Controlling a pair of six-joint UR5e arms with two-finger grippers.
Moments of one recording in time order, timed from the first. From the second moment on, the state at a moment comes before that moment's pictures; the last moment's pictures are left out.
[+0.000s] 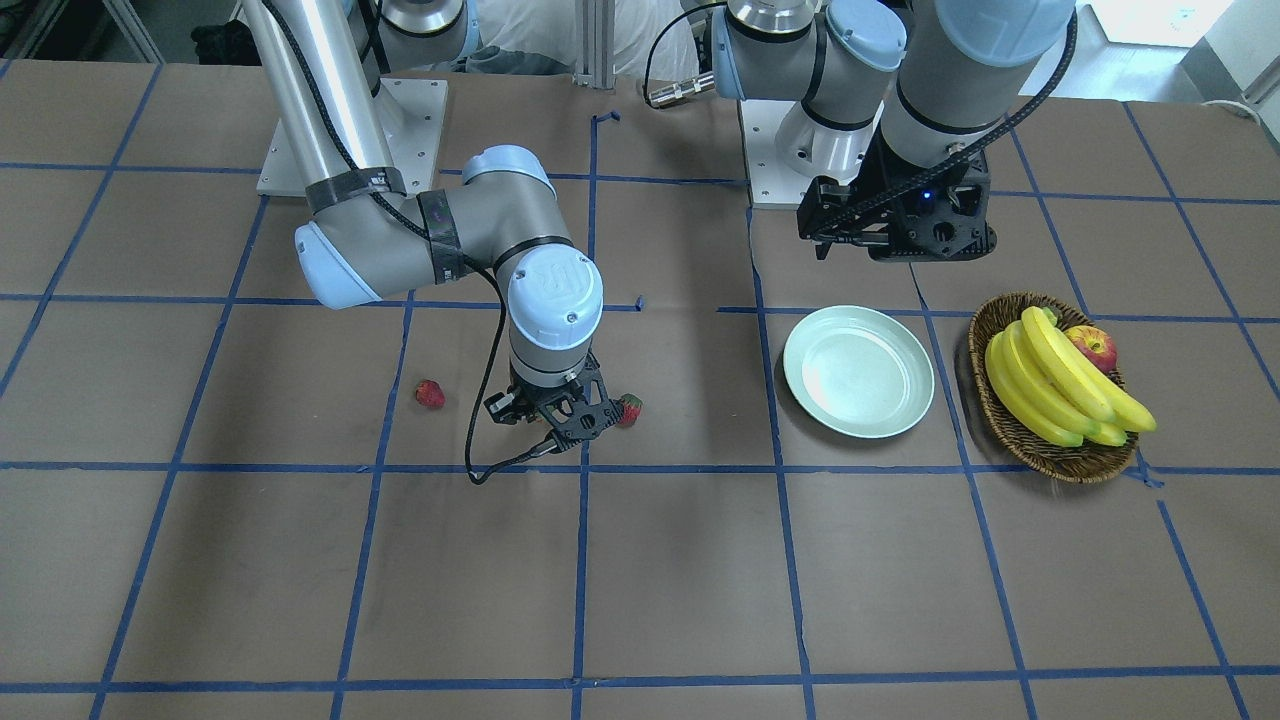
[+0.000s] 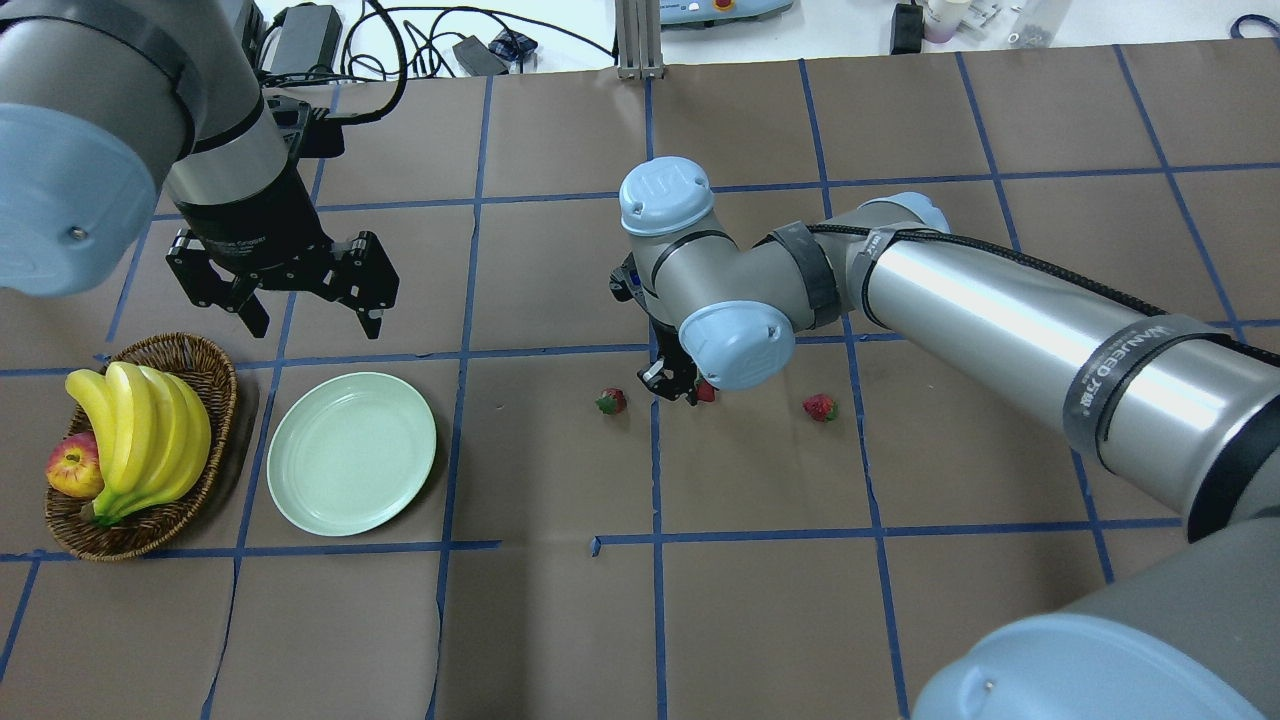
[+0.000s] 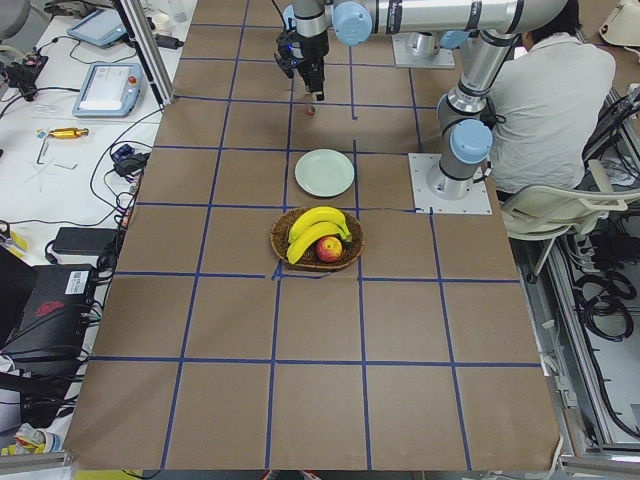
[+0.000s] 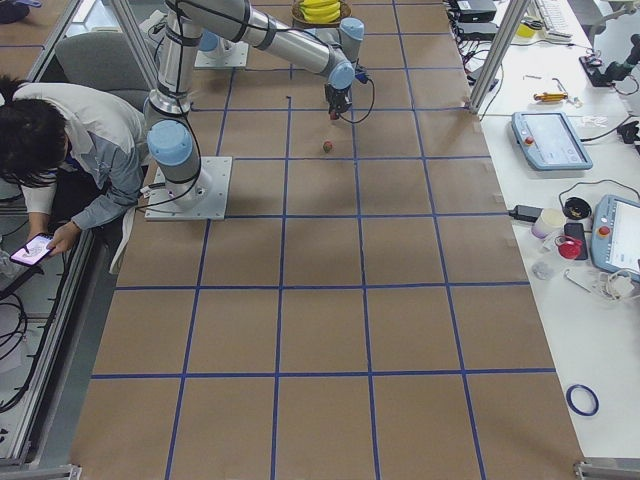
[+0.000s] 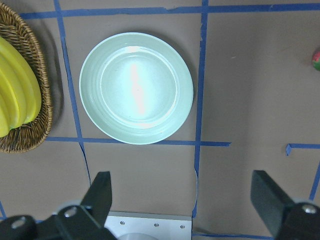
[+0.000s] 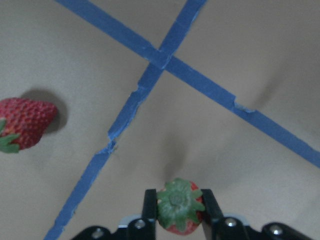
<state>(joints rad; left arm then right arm) -1.57 -1.55 -1.66 -1.65 1.67 -0.01 1.94 -1.10 1.71 -2.03 -1.63 -0.18</state>
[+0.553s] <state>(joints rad) -1.57 -1.55 -1.66 -1.65 1.67 -0.01 1.99 -1.16 1.63 -1.98 -1.61 0.03</state>
